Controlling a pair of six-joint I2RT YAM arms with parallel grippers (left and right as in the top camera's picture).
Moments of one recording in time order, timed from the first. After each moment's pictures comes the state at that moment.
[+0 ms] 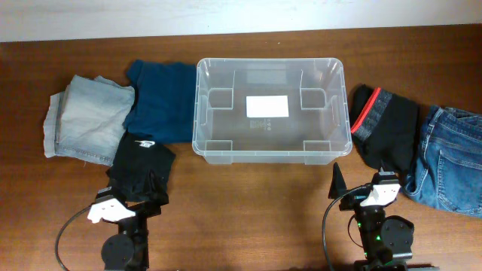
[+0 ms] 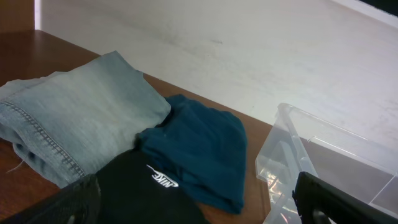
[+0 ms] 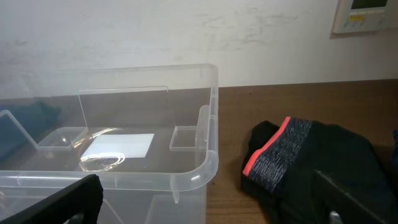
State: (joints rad) left arm -0.08 0.01 0.01 -0.06 -0.22 -0.39; right arm 0.03 0.01 0.01 -0.07 -0.01 0.07
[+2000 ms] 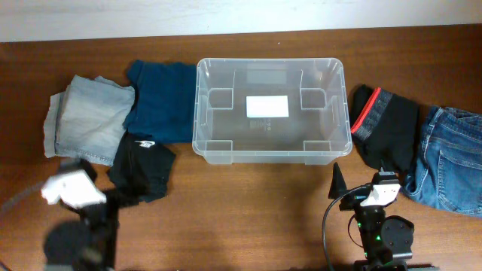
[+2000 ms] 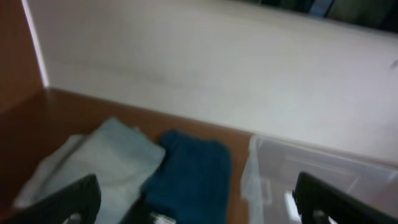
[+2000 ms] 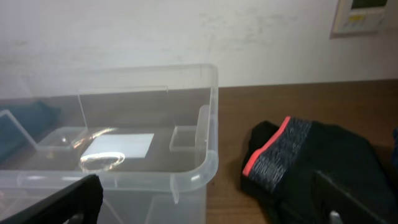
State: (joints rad) left arm -0.08 0.49 0.83 -0.51 -0.17 -0.22; right arm 0.03 0.01 0.01 -0.07 -0.01 0.07
